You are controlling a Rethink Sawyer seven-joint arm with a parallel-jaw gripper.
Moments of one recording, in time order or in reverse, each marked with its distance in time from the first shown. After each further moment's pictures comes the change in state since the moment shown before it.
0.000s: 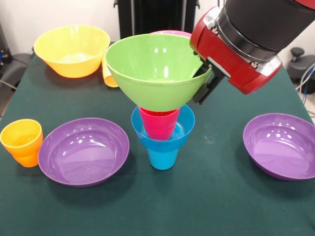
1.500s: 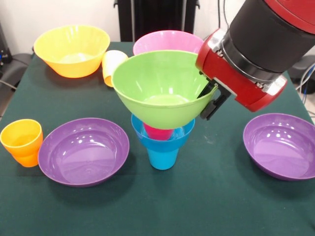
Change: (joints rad) arm -0.032 0.059 0.007 -0.095 0.030 0.018 0.000
